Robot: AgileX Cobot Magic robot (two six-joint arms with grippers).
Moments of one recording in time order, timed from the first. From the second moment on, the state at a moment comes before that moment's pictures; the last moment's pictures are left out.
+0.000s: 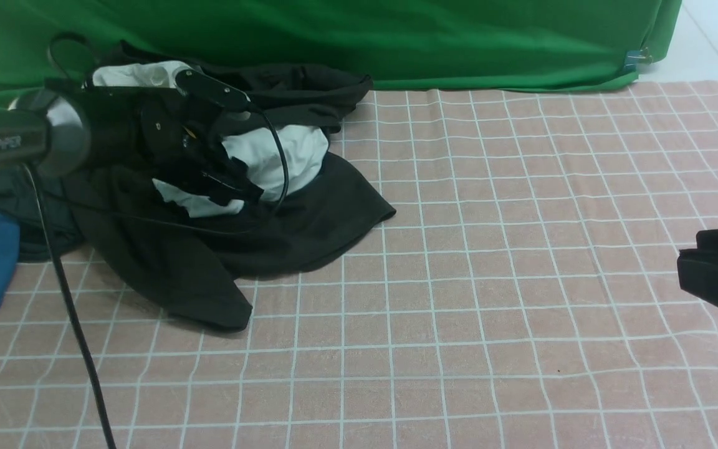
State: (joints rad) right arm 0.47 0.68 -0.76 0.31 0.70 -0.35; left arm -0.11 2.06 -1.36 -0.14 0.30 0.53
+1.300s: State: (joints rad) right arm 0.47 0.68 -0.76 0.31 0.57 -0.35; left arm 0.01 1.46 -1.99 0.26 1.13 0.34
